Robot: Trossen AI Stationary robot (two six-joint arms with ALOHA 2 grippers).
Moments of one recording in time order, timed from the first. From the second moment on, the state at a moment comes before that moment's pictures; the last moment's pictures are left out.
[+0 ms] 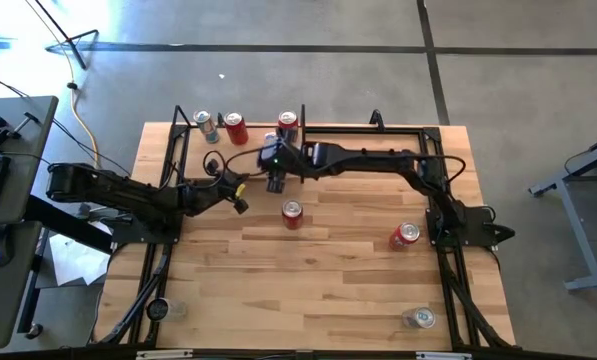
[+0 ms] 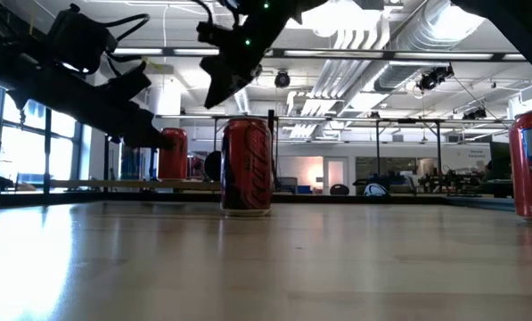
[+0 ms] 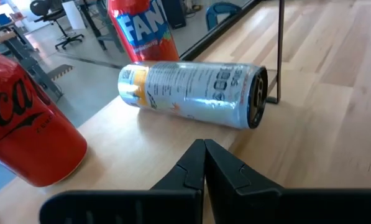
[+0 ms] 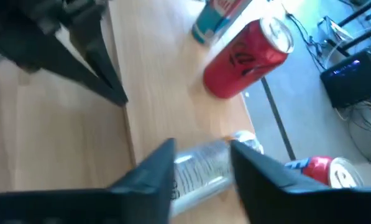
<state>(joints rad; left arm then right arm) 0.12 1.14 0.15 0.63 -0.61 0.05 -0.14 2.15 1.98 -0.56 0.40 -0.26</state>
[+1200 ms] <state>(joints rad) 0.10 1.06 0.14 0.61 -0.64 0.06 -0.26 2.40 2.24 -0.86 0.31 -0.17</state>
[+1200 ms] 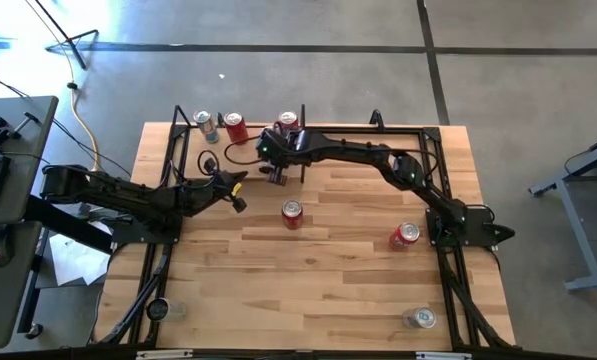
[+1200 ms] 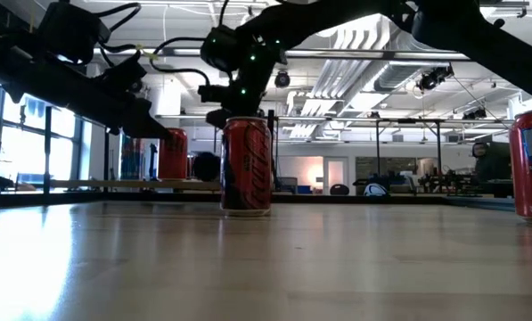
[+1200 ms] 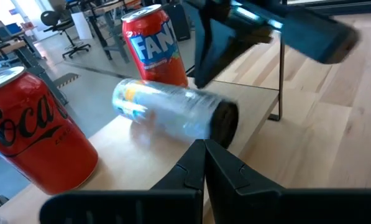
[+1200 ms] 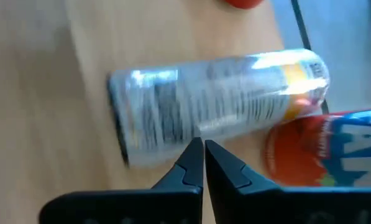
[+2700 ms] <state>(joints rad) -0.01 0.64 0.14 0.28 -0.74 0.04 -0.28 2.44 2.08 -0.18 0.23 -0.18</state>
